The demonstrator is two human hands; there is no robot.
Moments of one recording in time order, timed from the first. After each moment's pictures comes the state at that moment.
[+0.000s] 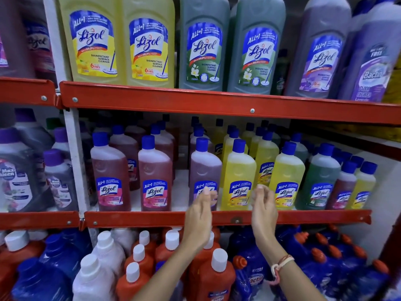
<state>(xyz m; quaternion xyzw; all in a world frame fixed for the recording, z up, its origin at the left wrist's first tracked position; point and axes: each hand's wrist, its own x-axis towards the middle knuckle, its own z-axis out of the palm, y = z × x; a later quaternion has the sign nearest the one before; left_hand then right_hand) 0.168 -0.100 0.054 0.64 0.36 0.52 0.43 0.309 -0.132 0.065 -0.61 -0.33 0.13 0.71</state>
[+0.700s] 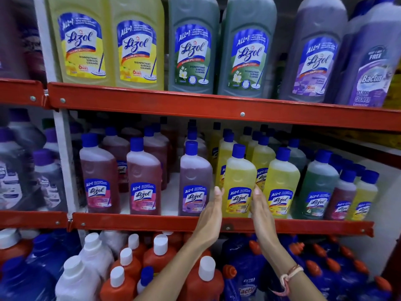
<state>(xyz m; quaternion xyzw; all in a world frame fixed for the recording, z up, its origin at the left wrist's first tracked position) 0.226 -0.096 0.063 0.64 0.37 0.40 0.53 0.352 -0.137 0.062 -0.59 -0.42 0.25 0.64</state>
